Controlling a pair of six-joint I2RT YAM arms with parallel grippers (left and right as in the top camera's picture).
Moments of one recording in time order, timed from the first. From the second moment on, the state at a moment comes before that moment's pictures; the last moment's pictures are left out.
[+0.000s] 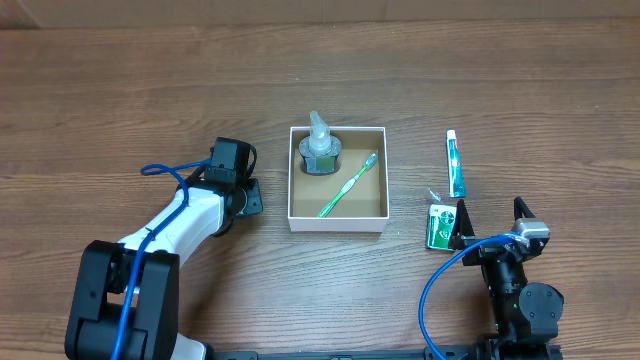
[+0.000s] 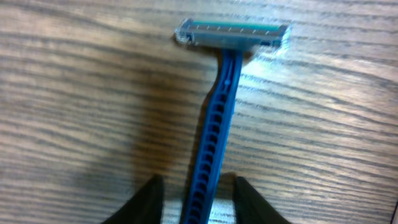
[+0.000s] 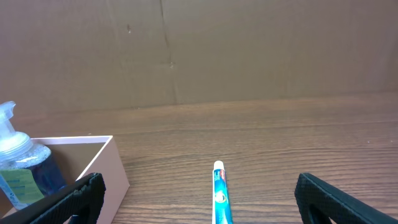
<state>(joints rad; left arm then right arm) -0.22 1.67 0.83 -0.39 -0.08 -0.38 -0.01 0.01 0.02 -0.03 -0.06 0.09</state>
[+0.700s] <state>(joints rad) -0.21 1.71 0.84 -0.31 -0.09 -0.23 -0.01 0.01 0.02 -0.03 -0.07 0.09</state>
